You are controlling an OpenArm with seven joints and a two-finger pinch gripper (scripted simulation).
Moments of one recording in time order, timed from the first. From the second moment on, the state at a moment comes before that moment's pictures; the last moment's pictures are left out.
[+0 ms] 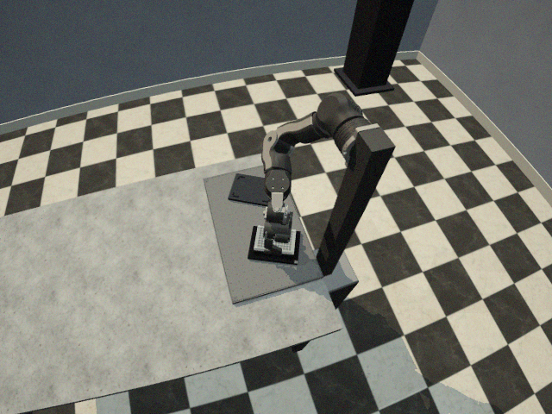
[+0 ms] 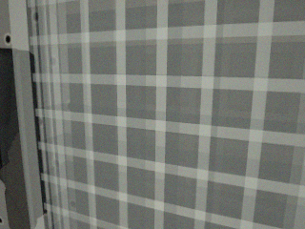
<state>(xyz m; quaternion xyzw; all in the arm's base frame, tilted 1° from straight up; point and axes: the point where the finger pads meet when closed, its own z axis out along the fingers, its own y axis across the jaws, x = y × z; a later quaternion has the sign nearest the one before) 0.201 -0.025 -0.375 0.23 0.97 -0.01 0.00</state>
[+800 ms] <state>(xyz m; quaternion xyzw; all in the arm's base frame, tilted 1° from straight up) 0.201 -0.025 -0.374 0.23 0.97 -0.01 0.00</state>
